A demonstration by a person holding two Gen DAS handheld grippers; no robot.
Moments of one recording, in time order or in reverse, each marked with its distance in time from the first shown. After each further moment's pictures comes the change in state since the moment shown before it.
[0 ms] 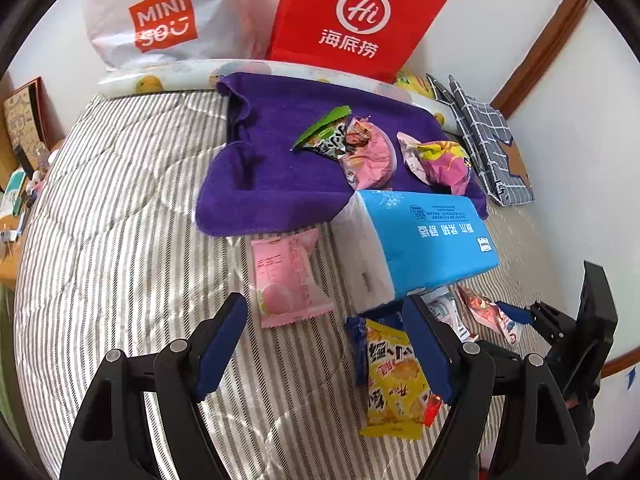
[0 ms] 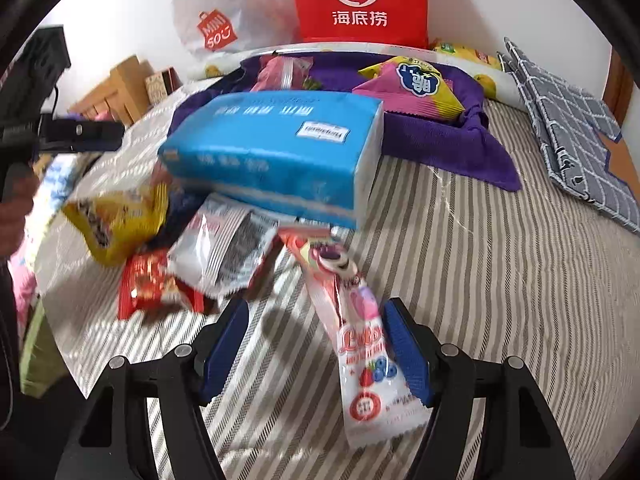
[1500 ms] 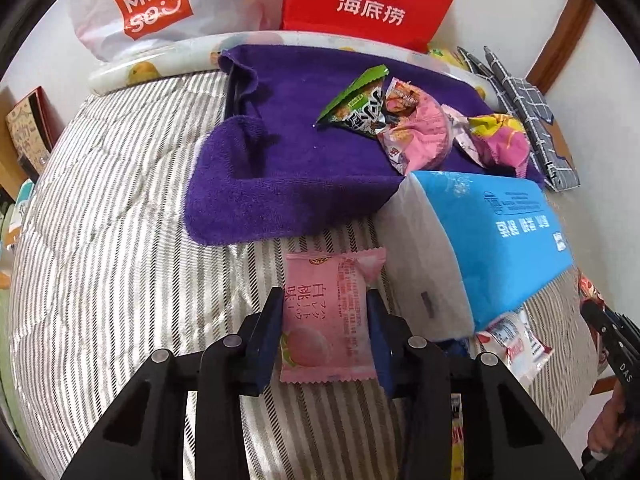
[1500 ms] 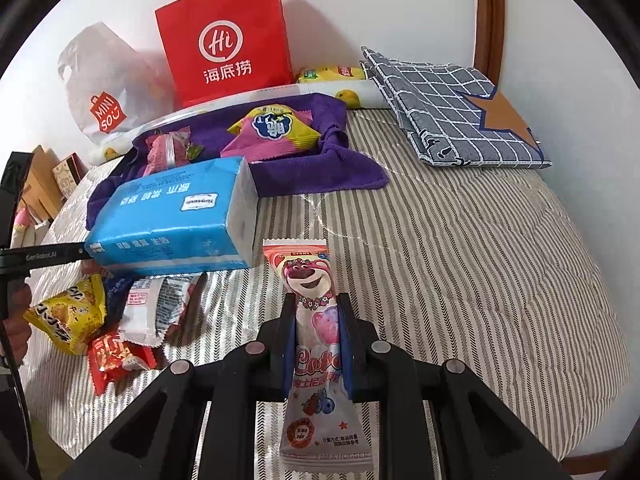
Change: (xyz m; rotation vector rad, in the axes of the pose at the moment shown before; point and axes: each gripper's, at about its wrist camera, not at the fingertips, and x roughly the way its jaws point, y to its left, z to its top) left arm 0.057 0.004 0.006 0.037 0.035 0.134; right arm -0.042 -0.023 -0.008 0.338 -0.136 -0.278
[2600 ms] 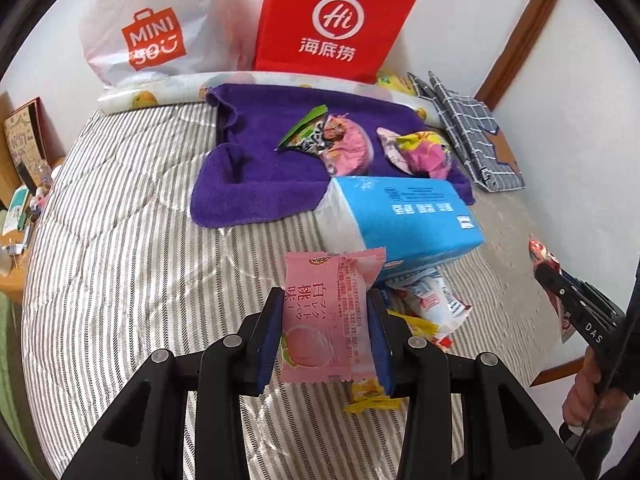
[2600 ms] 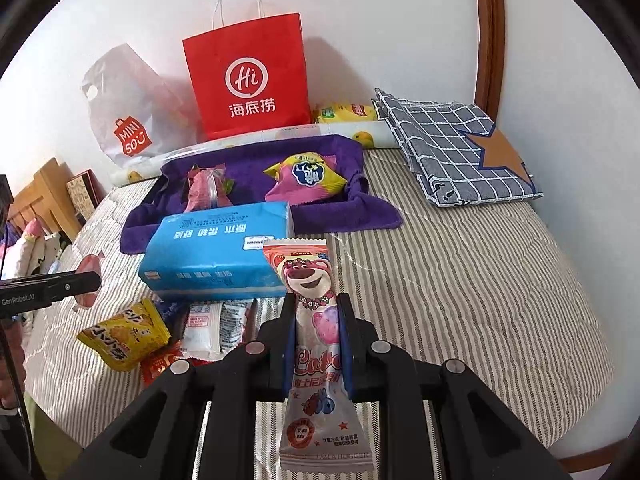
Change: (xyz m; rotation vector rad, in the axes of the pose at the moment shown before) left arm -0.072 -0.018 -0.026 0.026 -0.074 -0.123; right arm -0.046 0.034 0.014 -0.009 -0.083 0.003
